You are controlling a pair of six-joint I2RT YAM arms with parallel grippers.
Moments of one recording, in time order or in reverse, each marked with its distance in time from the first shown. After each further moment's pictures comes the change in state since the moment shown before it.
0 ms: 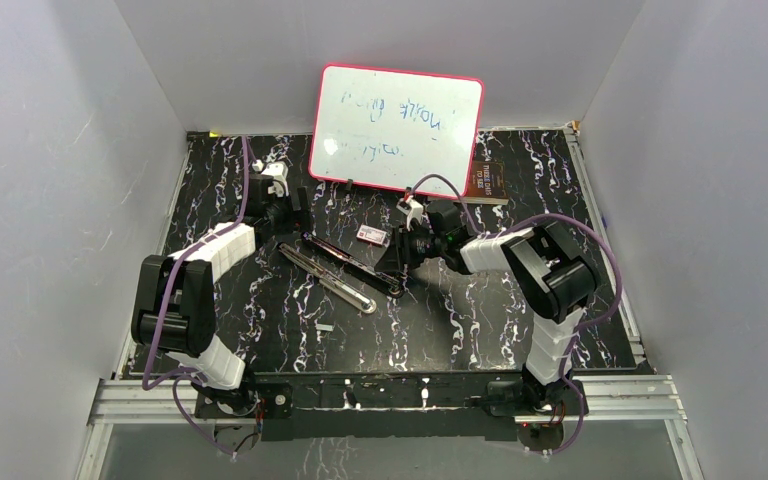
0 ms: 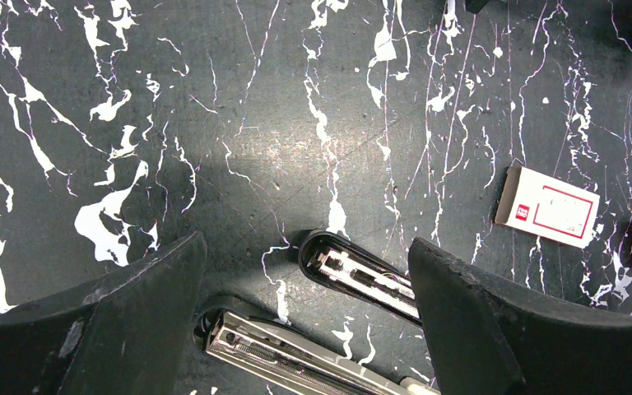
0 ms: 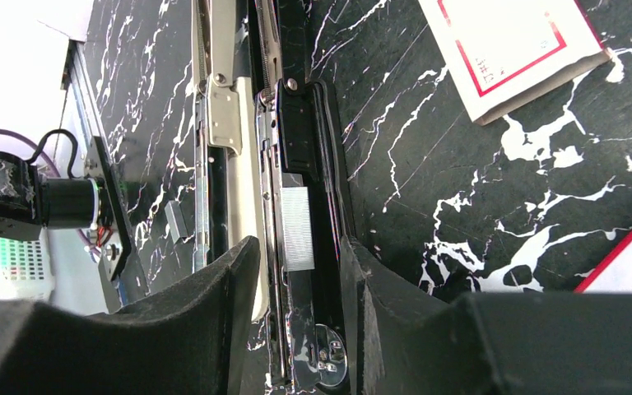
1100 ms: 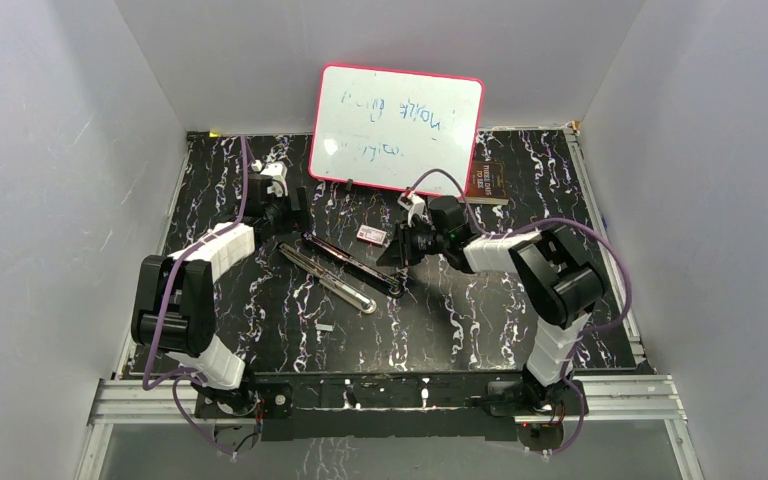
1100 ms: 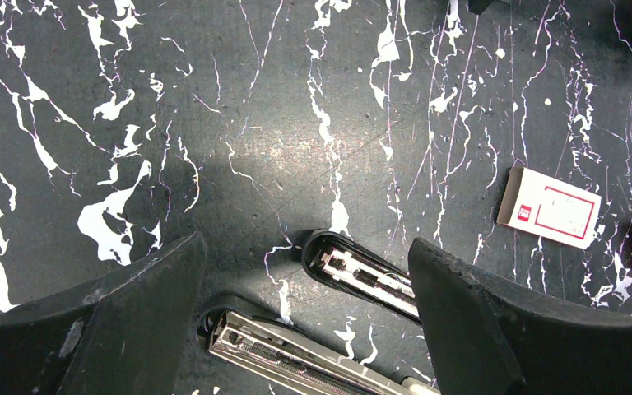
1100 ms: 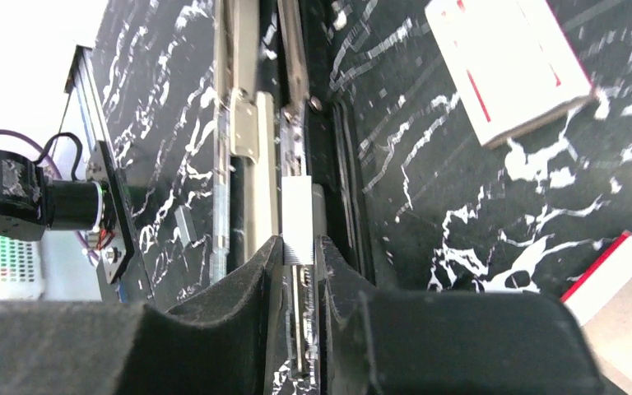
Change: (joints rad) left arm 0.005 0.000 -0.001 0.000 0.003 0.000; right arm -0.002 -0.024 -0.002 -0.008 -0.001 -0.009
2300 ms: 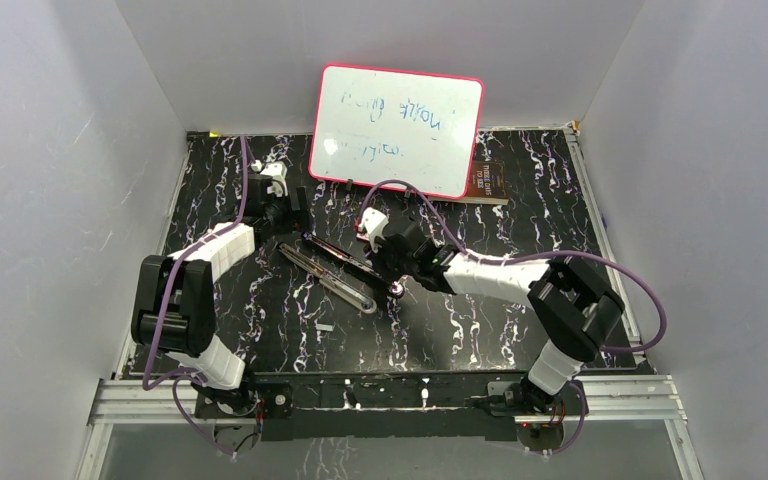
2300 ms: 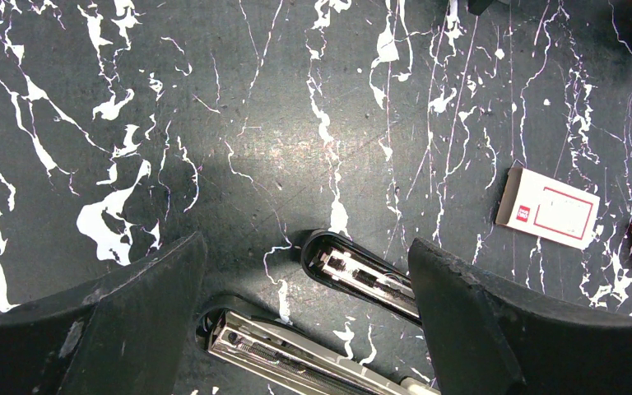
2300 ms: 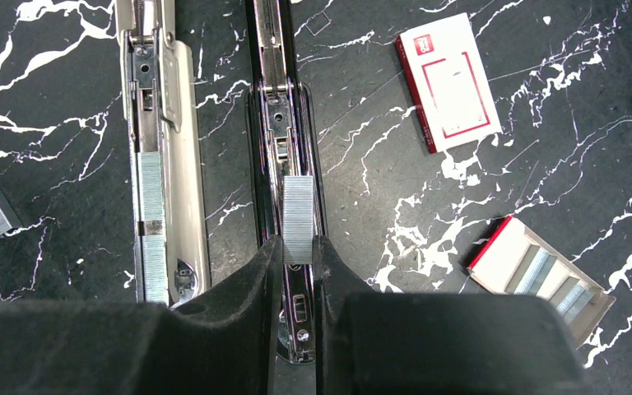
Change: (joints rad) left arm 0.000 0.000 0.000 0.000 0.000 -0.003; right arm 0.339 -0.203 0.078 -0.372 0.716 -0.488
